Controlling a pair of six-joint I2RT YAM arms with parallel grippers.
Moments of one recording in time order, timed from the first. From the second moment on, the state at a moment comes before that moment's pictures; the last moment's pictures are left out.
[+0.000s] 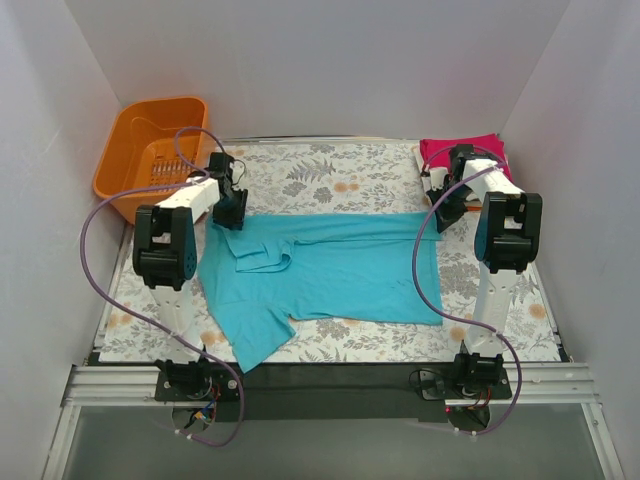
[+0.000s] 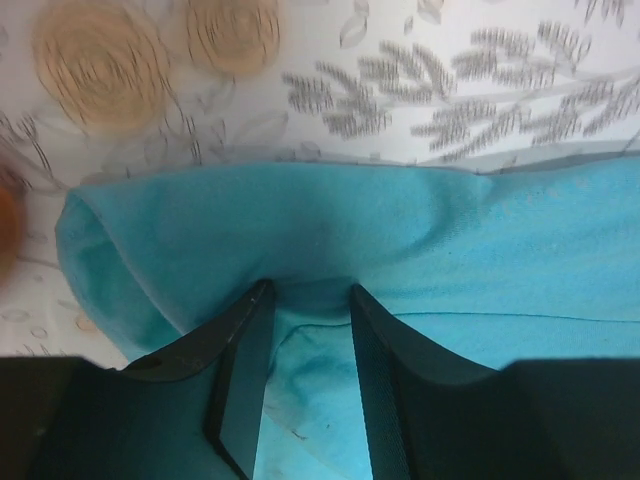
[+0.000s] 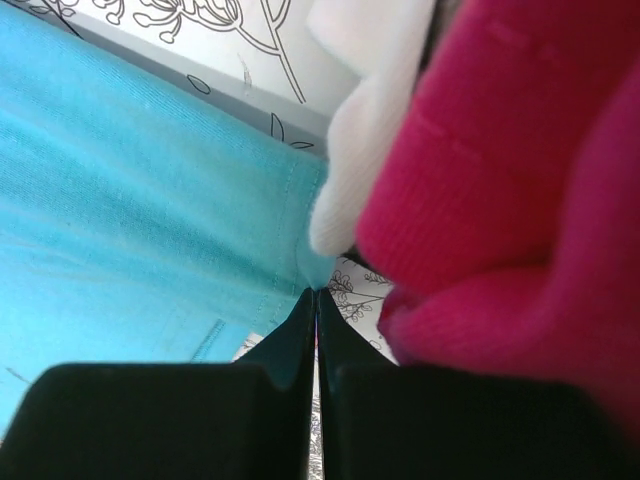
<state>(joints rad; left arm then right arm) -0.10 2.05 1.48 -0.62 -0.01 0.02 -0.02 2.20 1.74 -0.99 -0.20 -0.42</state>
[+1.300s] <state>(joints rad) -0.09 2.12 1.58 -0.61 0.14 -0.05 0.15 2.44 2.16 -1.03 -0.05 -0.32</state>
